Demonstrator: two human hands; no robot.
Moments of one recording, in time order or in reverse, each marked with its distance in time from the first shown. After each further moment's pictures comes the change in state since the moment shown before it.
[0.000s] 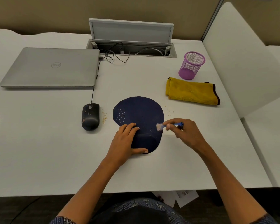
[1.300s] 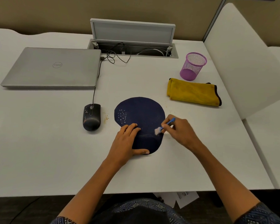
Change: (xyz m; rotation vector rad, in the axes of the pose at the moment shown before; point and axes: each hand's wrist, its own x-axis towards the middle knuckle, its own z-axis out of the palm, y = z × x) left_hand 0.001 -0.001 0.000 0.009 0.004 0.010; right_hand 0.016 -0.004 0.016 -0.251 -0.048 0.016
